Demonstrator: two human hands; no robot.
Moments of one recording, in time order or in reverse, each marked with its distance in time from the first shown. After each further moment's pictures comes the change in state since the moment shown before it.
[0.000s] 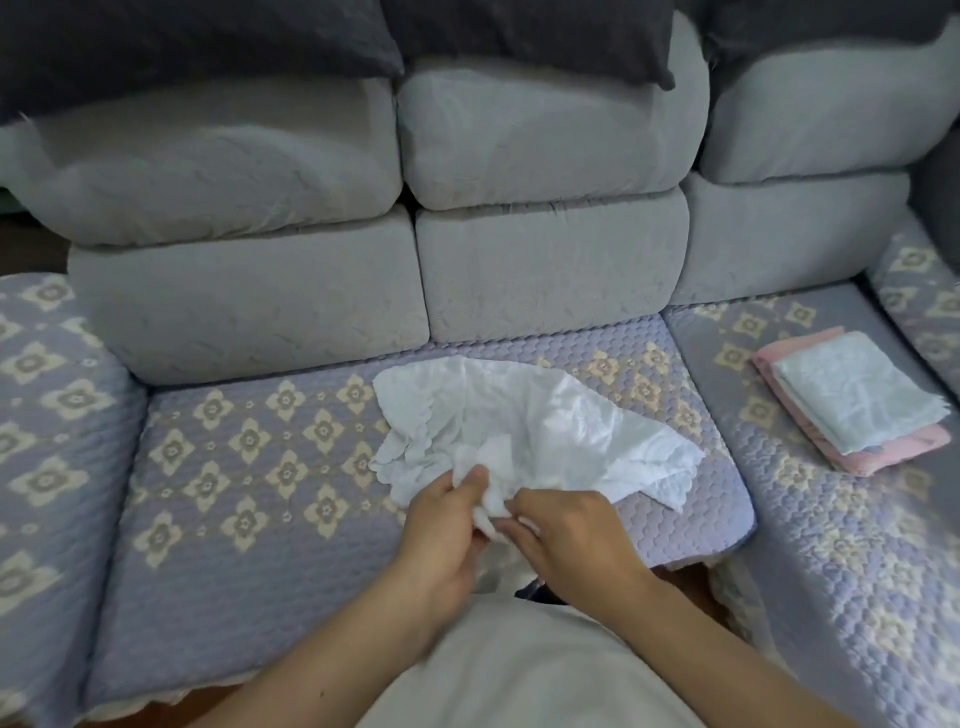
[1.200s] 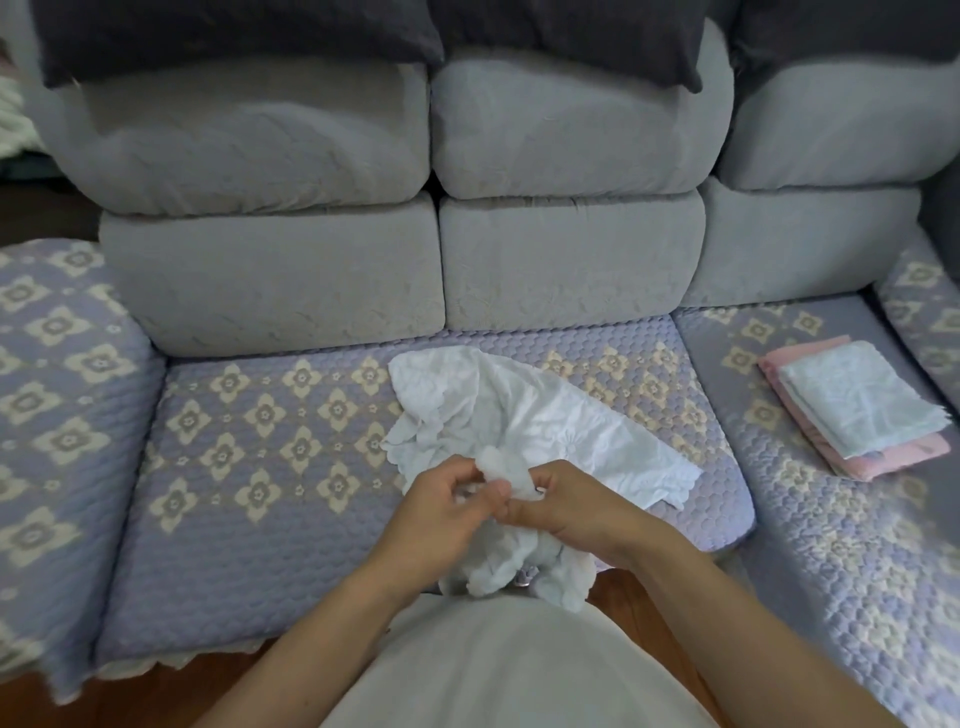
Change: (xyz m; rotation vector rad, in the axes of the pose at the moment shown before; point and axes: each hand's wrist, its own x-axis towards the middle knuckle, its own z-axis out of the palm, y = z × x) left_hand -0.026 0.001 -0.056 0.544 -0.179 0.350; right_hand 0.025 -0.044 -0.029 0.888 -0.618 0.669
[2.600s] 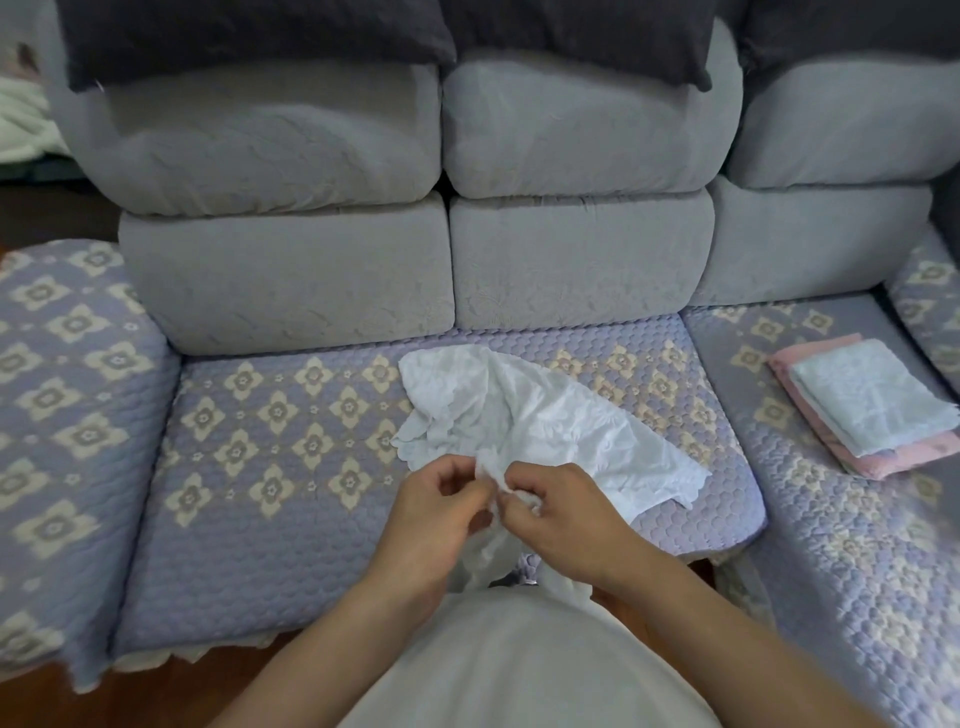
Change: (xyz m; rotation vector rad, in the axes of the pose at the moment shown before) left_hand -0.023 0.005 -0.003 -0.262 0.155 -0.138; right_hand 0.001 0.010 0.037 -0.503 0.326 -0.365
